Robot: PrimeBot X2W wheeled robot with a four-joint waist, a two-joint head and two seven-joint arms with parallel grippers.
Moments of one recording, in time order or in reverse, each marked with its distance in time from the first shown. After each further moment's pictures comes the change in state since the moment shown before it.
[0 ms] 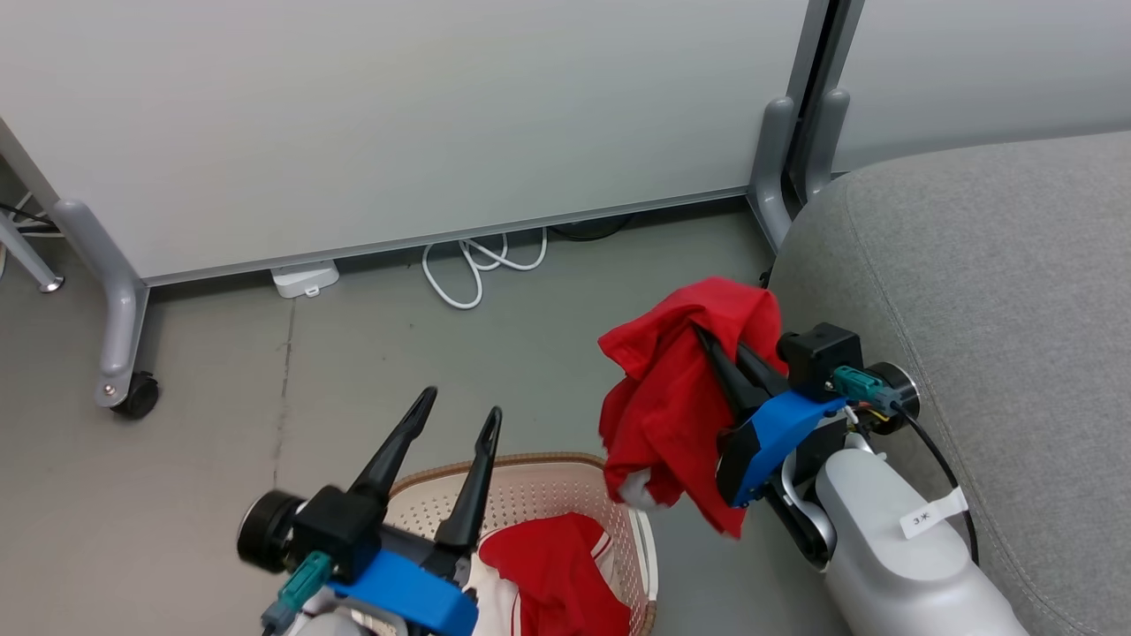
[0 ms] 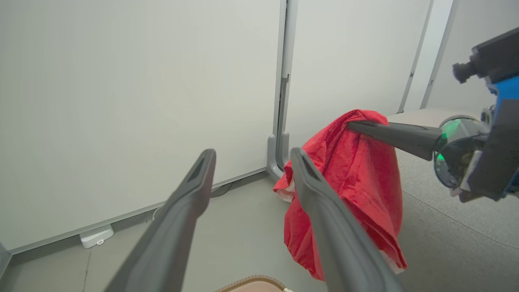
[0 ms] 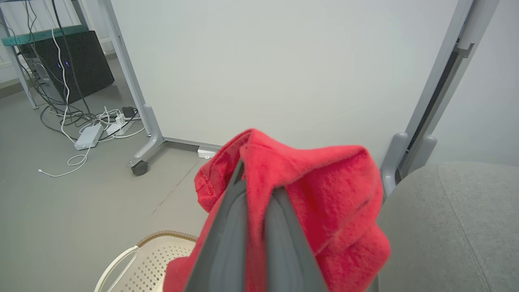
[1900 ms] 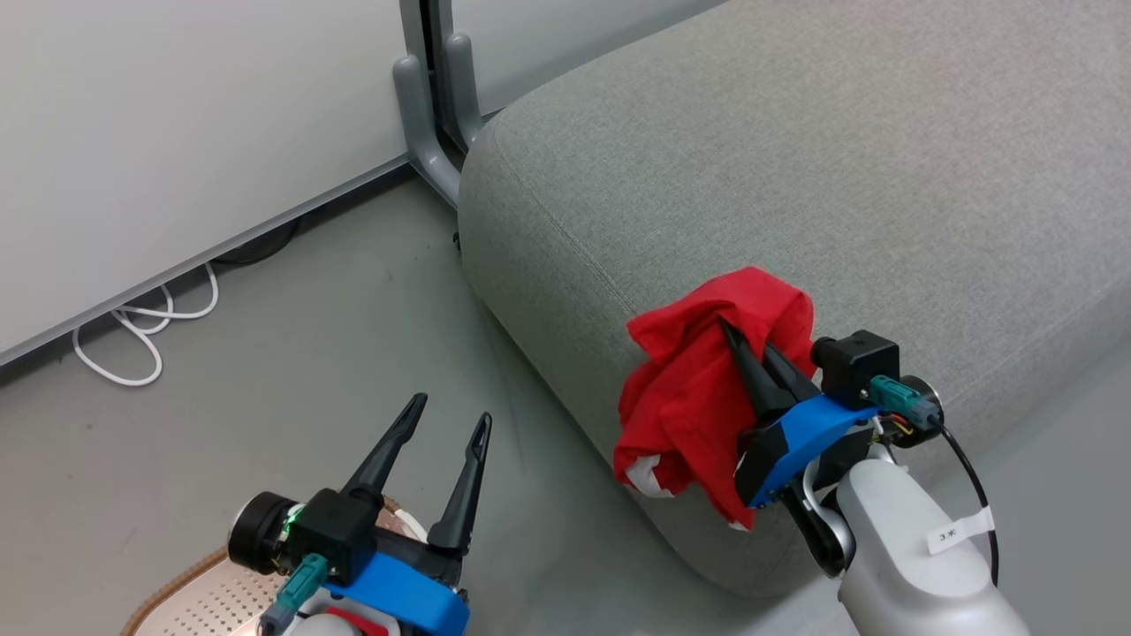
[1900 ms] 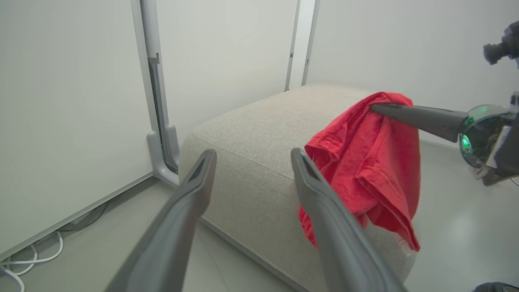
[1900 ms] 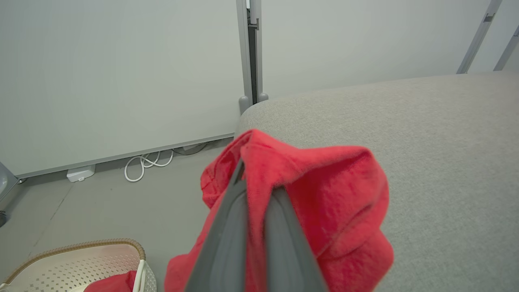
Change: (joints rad) left arm 0.038 -0.034 0.079 0.017 0.081 -0.041 0.000; right arm 0.060 -0.001 -0.083 -0.077 0.002 0.000 0.000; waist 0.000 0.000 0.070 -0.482
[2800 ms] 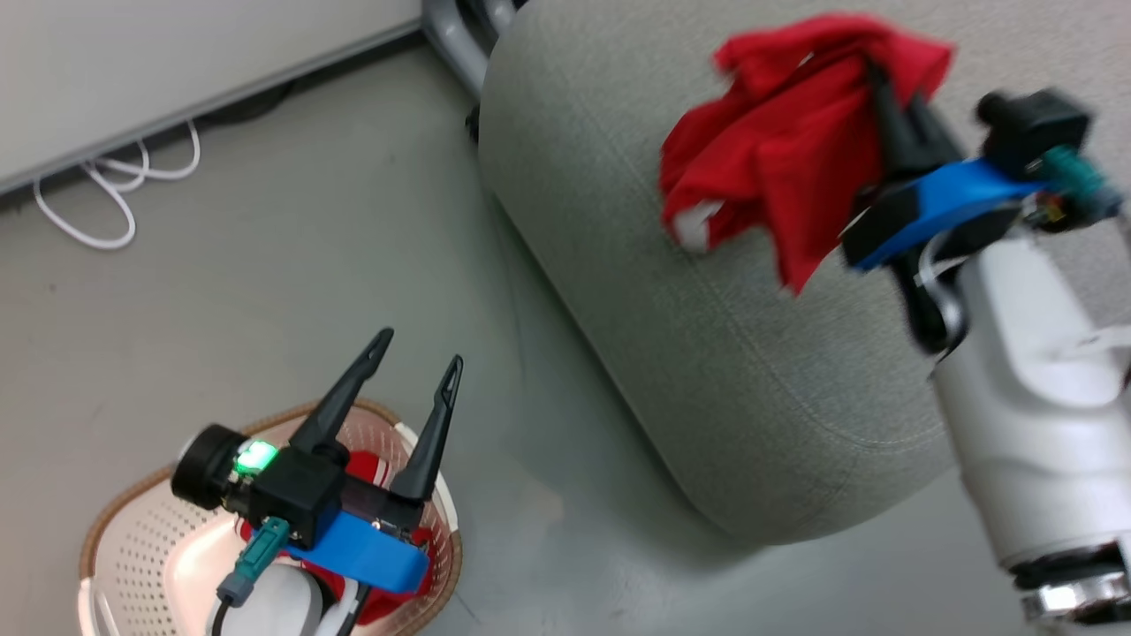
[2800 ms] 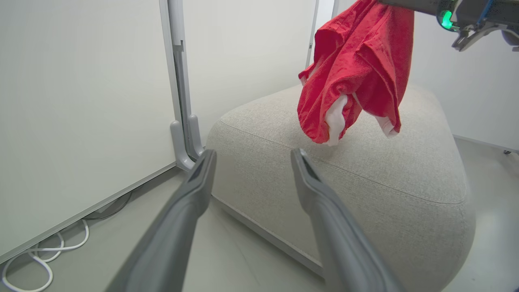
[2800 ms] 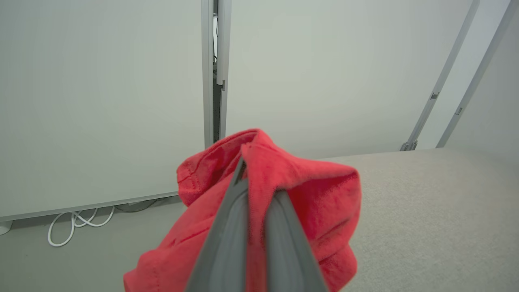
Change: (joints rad) left arm -0.071 0.087 0.000 -0.068 0.049 0.000 0.000; right arm -0.309 -0.036 -0.216 0.018 -0.095 0.000 0.000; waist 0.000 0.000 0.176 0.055
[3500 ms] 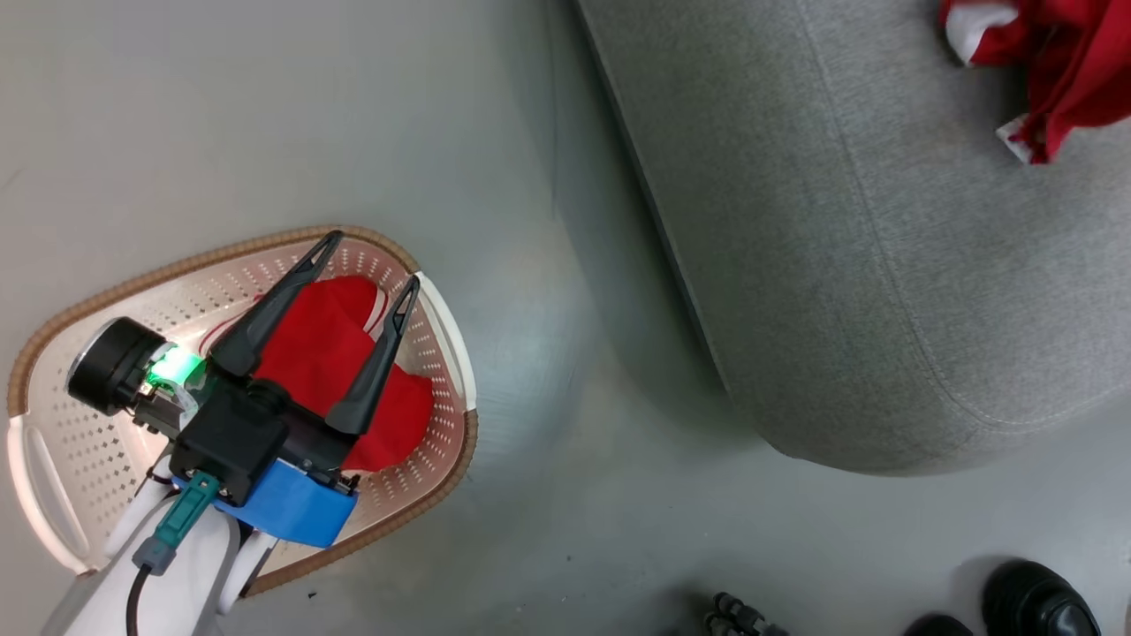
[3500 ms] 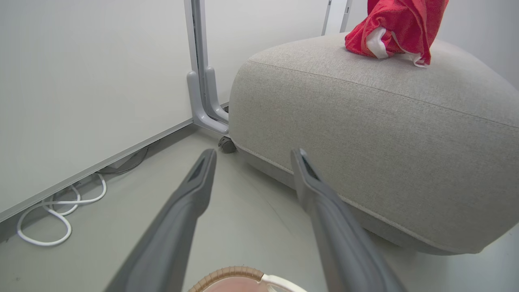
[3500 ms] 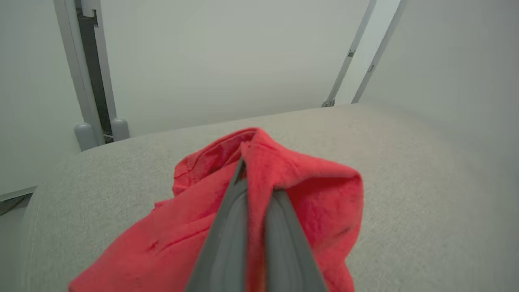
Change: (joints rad) left arm -0.157 0.210 -0.054 -0.129 0.028 0.000 0.000; right arm -0.195 -0.134 -0.574 0.023 -0.189 0.000 -0.001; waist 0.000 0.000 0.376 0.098
